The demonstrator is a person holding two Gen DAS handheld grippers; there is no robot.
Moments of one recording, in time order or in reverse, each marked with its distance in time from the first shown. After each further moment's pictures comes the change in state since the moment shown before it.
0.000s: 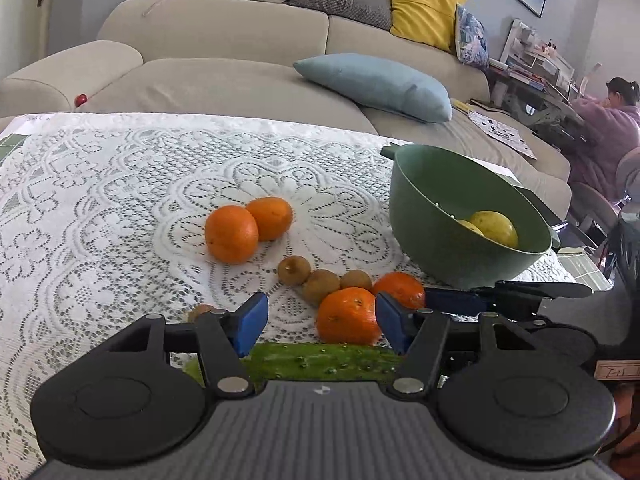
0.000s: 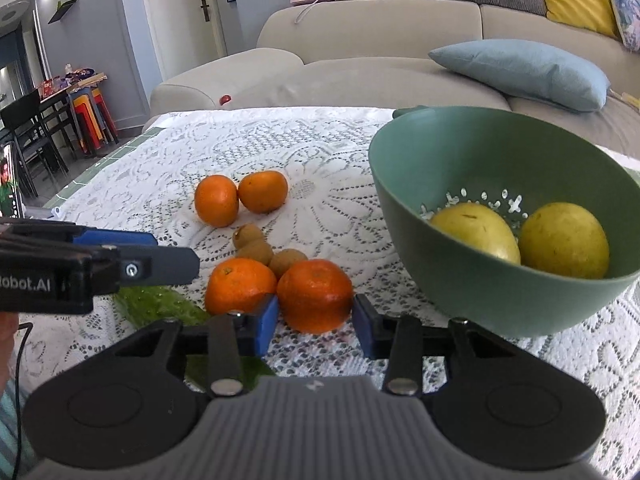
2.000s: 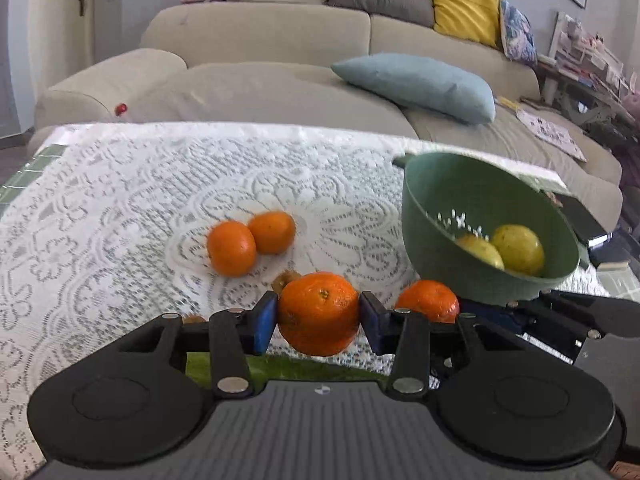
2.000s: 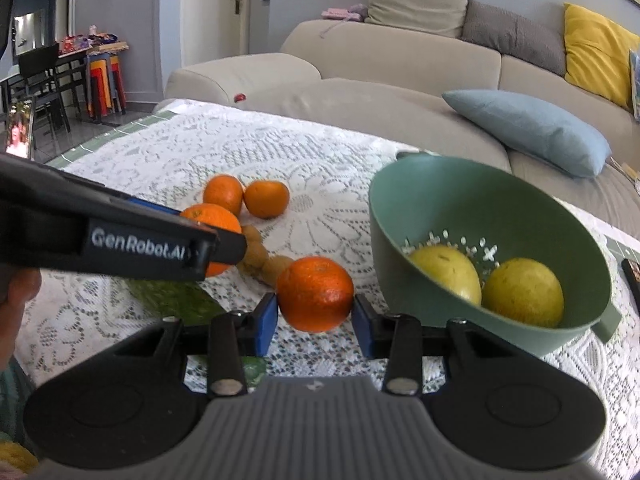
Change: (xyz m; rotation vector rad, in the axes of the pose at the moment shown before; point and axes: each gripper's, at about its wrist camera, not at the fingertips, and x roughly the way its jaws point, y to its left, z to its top) left arm 0.003 -0.044 0.017 -0.030 -0.001 0.203; right arm -0.033 0.008 0.005 -0.190 -0.049 -0.034
